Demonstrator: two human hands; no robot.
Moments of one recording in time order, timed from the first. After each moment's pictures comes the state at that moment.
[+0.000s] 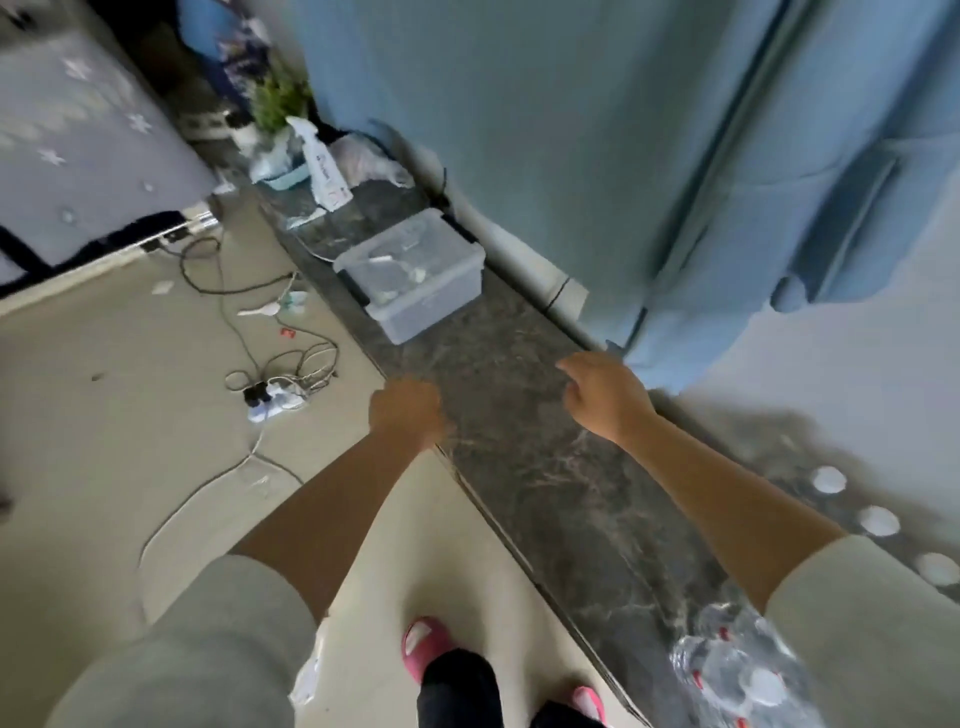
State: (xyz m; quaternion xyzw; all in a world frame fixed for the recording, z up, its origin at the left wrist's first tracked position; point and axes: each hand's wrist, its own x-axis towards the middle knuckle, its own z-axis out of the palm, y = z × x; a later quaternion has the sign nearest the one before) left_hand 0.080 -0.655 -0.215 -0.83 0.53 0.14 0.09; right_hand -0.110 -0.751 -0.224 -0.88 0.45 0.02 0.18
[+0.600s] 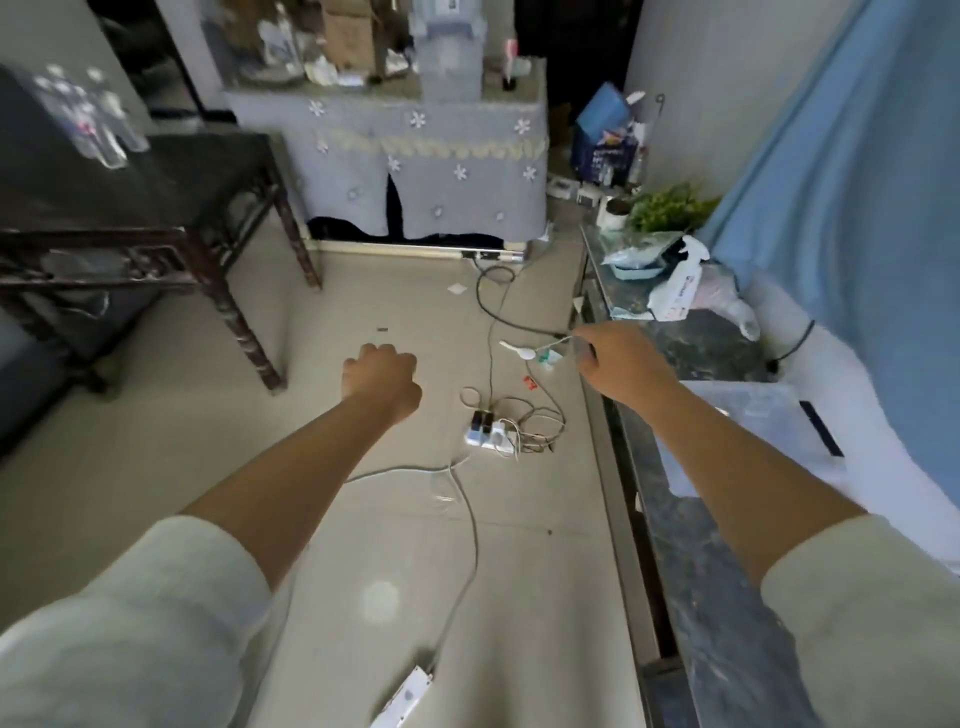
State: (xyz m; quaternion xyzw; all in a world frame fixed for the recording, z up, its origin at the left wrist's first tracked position) left_hand 0.470 -0.432 -0.123 -0.98 0.20 0.07 0.05; right_hand 0.371 -0.657 -0.117 -0.98 0.16 -0.06 0.12
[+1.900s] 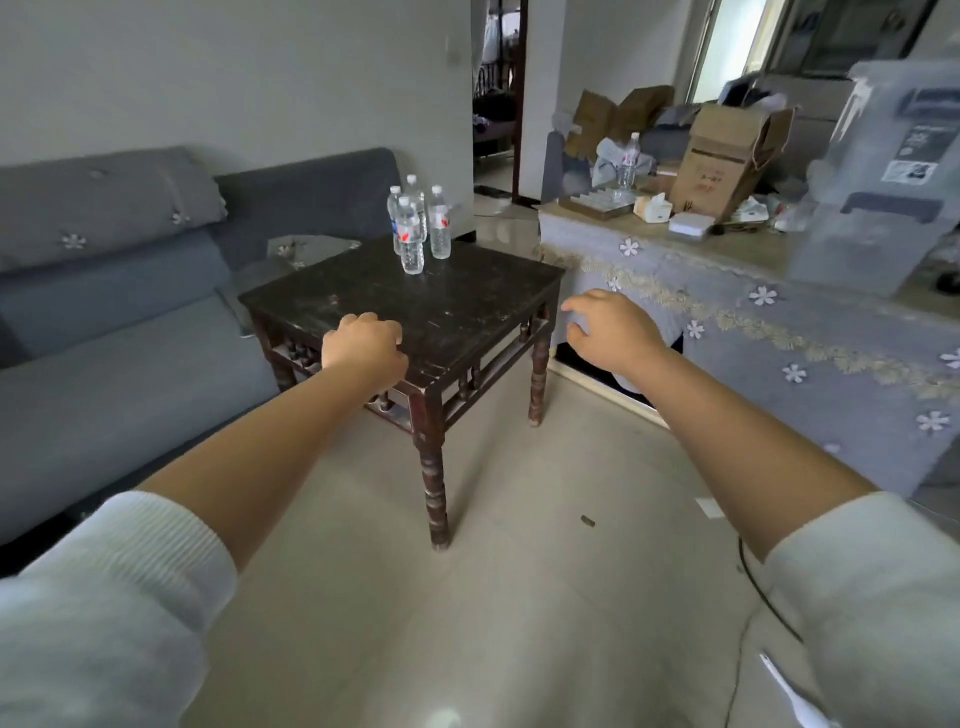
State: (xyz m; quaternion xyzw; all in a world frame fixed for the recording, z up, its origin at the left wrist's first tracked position) left_hand 1.087 -0.221 -0.029 -0.99 -0.14 -0.05 -0.02; right_hand 1.145 -0.458 -0.019 -0.97 -0.20 -0.10 0.12
